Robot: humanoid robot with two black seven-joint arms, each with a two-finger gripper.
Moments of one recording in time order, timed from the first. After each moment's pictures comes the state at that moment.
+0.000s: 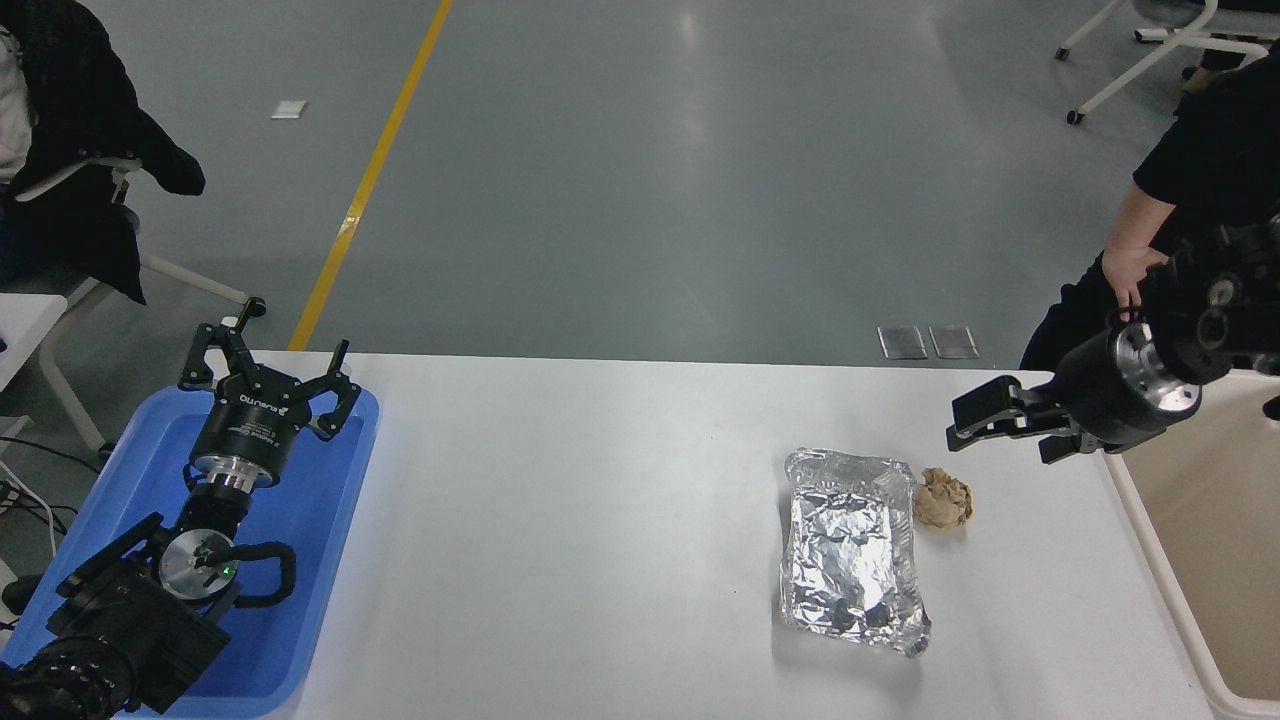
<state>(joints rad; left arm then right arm) -0.60 0.23 -0.89 -0.31 -0.14 -0.79 -0.37 1.74 -0.52 -1.19 1.31 -0.43 0.34 0.19</state>
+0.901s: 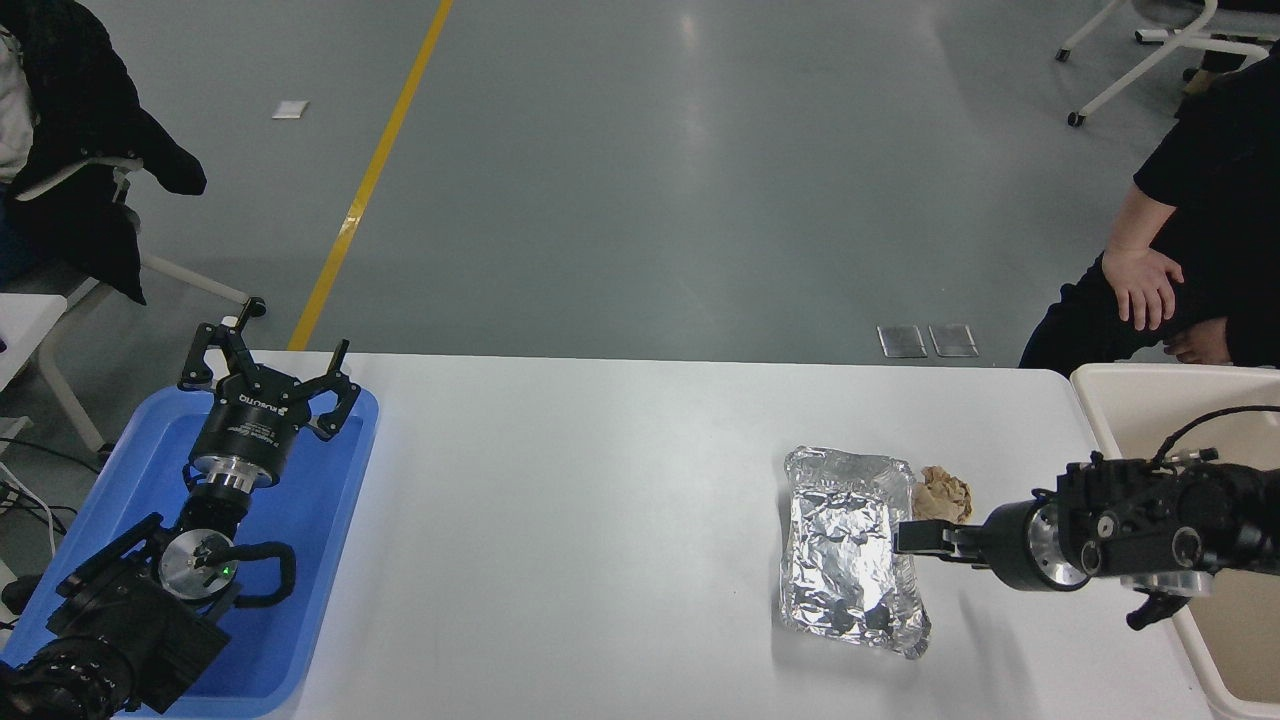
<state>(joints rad) -0.60 0.23 -0.89 -0.31 -0.14 -0.79 -0.37 1.21 -0.44 -1.01 1.12 -0.42 -0.12 0.19</state>
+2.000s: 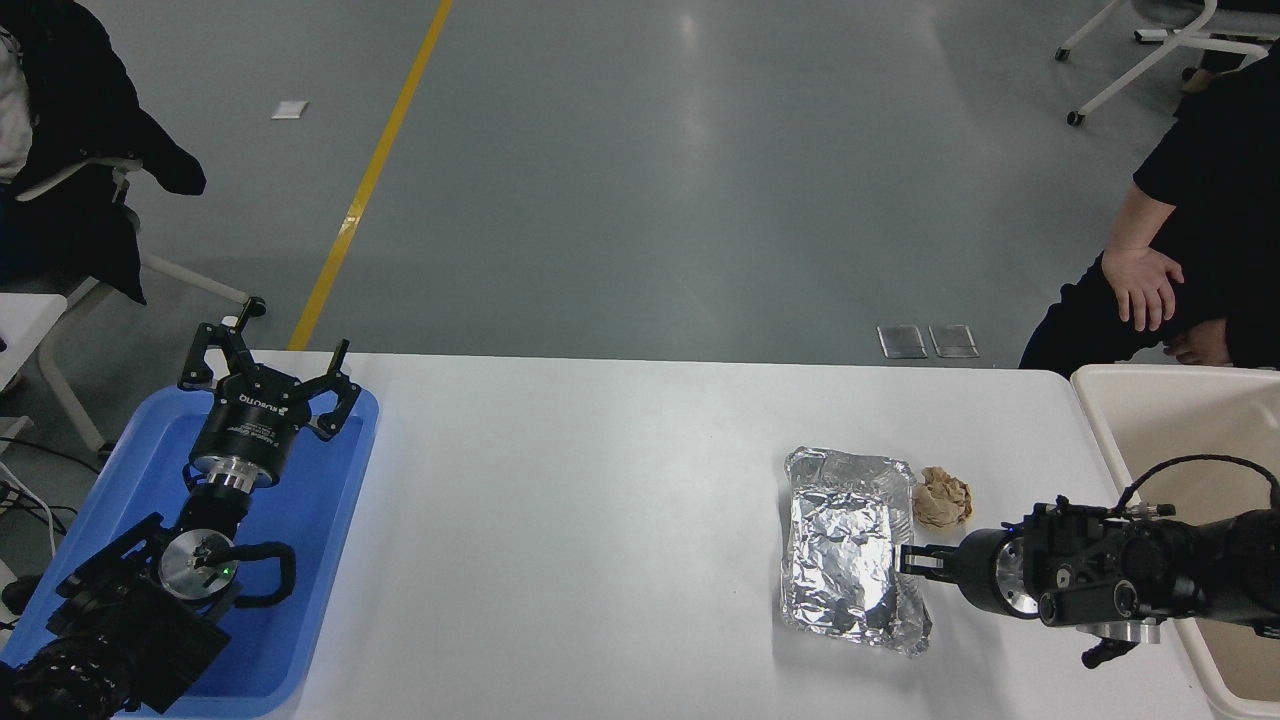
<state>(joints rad) -0.60 0.23 -0.89 -0.31 -0.14 -0.79 -0.37 1.12 -0.35 -1.02 1.04 -0.42 -0.22 0.20</state>
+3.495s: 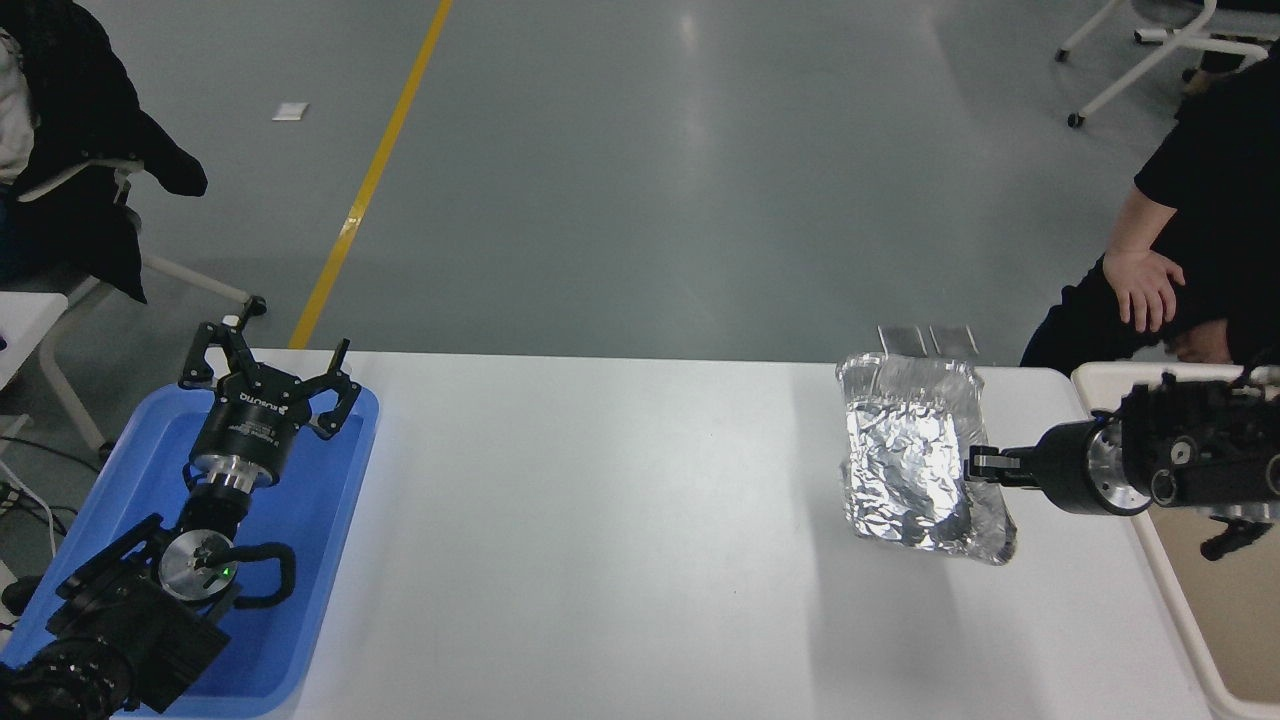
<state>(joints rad) -0.60 0.23 -0.89 -0.31 -0.14 -0.79 -0.37 1.74 -0.65 -1.21 1.38 -0.47 0.06 0.21</state>
